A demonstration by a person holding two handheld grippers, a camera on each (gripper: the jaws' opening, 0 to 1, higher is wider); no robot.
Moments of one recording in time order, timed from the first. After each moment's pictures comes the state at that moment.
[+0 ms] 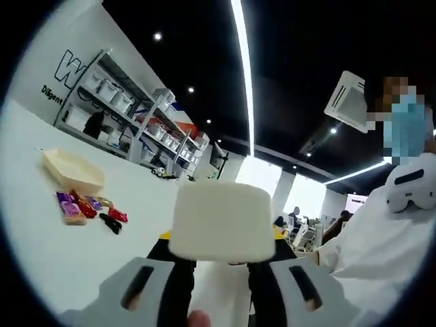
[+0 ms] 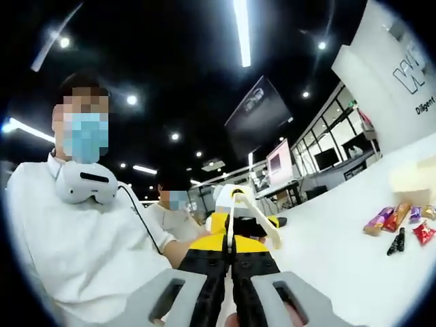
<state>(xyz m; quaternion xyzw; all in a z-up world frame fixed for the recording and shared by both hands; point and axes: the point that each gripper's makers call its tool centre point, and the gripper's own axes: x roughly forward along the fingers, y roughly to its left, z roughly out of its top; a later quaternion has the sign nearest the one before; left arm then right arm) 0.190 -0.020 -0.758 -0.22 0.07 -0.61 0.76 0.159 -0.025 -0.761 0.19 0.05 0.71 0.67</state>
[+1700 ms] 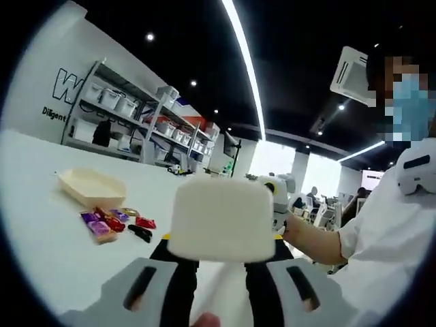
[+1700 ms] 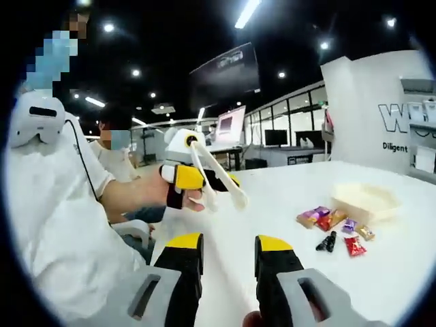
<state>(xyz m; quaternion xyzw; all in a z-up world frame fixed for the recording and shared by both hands) 0.220 -0.003 -0.764 -0.13 0.07 -0.58 0.80 0.202 -0.040 -0.805 -0.05 0.10 0.57 0.81</state>
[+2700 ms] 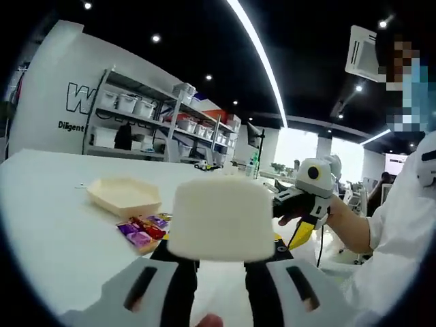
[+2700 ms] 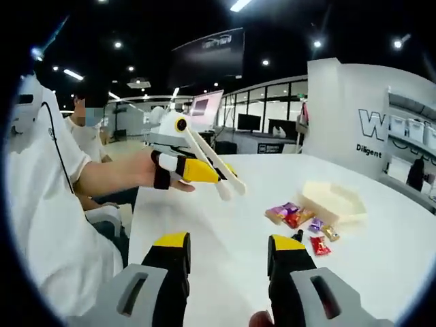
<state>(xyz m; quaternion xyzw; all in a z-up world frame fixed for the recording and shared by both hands) 0.271 0.020 -0.767 -0.08 0.08 -0.51 0.85 0.221 -0.057 -0.795 -0.11 0.12 0.48 0.86</state>
